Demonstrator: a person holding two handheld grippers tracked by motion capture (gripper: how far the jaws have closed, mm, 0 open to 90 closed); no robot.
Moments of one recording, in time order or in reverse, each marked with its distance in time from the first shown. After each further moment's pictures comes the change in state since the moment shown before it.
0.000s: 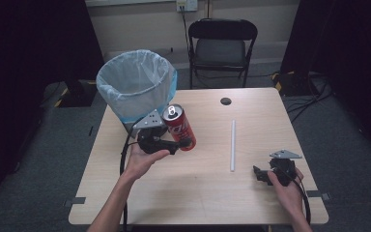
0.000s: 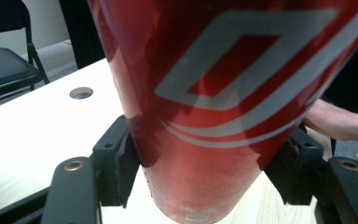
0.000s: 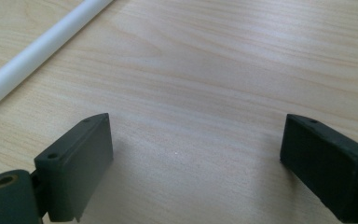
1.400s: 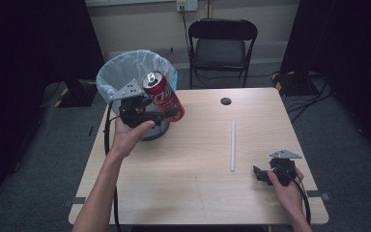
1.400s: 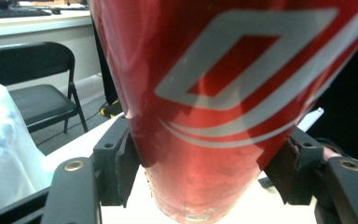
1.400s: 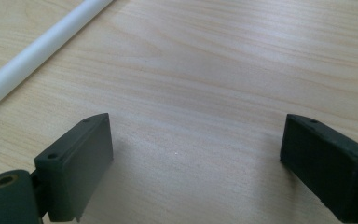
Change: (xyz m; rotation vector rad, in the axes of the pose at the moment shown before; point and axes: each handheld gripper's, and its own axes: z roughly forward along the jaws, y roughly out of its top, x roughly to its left) left arm 0.027 0.065 -0.042 -0.121 0.083 0.009; right arm 0.000 0.000 0.000 0.000 0.000 0.000
